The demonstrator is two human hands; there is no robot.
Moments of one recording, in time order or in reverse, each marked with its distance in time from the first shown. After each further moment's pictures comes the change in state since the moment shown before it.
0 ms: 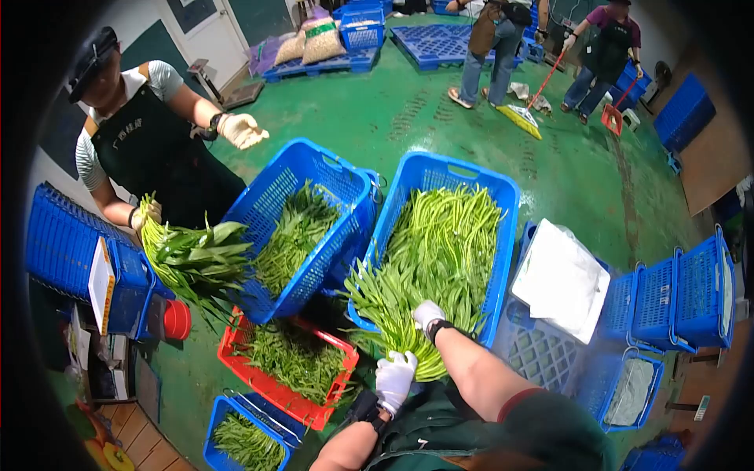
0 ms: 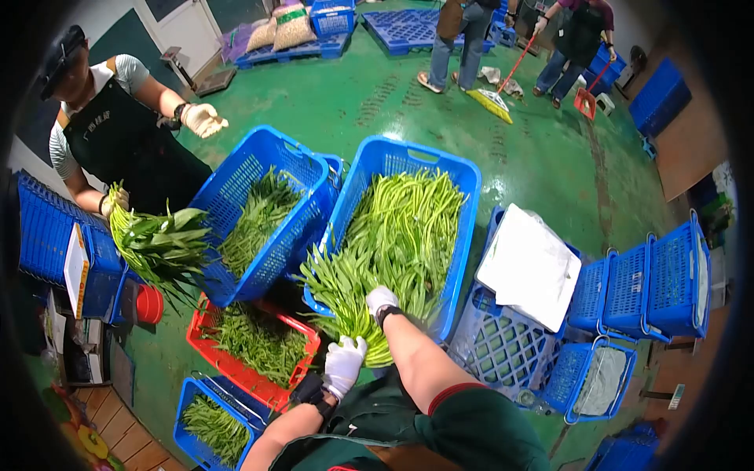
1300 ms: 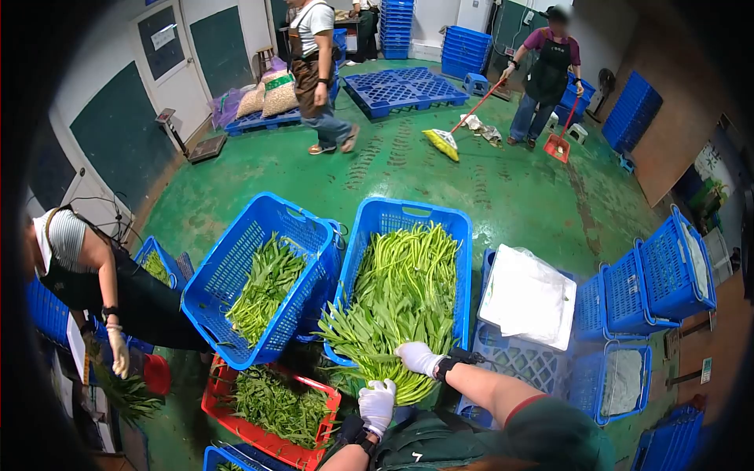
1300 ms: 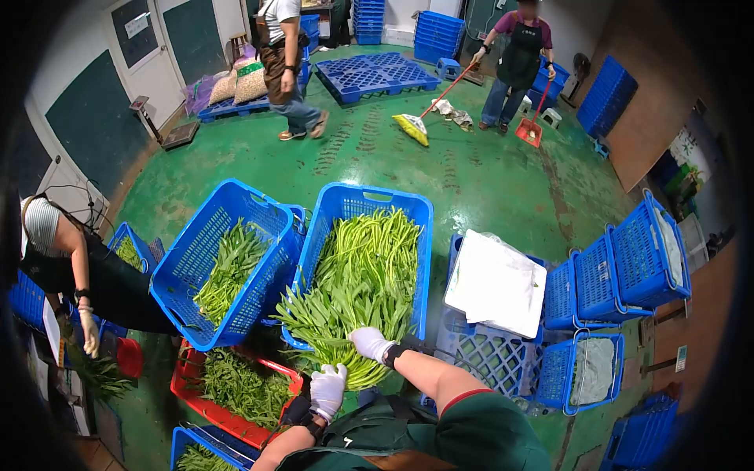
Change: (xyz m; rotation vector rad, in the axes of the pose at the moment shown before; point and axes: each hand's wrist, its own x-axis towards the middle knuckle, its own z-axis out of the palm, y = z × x) left_hand -0.007 -0.002 0.011 -0.025 0.007 0.052; right_hand -0.069 0.046 -0.031 -0.566 0.098 -0.766
